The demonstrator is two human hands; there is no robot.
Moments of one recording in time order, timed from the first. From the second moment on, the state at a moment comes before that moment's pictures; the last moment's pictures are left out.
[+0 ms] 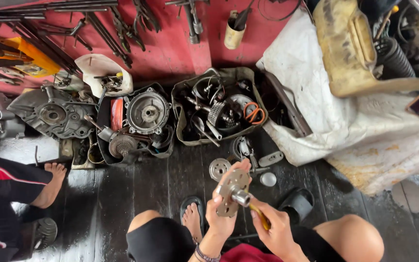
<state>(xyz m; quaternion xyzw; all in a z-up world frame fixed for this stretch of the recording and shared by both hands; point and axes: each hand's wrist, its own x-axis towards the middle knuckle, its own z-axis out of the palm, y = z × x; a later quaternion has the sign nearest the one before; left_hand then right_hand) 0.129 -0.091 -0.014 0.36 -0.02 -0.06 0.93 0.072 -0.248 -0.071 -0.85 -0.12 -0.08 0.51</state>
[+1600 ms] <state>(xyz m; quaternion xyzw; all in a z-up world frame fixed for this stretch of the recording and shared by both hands) 0.082 -0.058 -0.012 0.26 -0.08 0.06 0.96 0.075 -0.207 -0.040 -0.80 -0.17 -0.12 0.57</state>
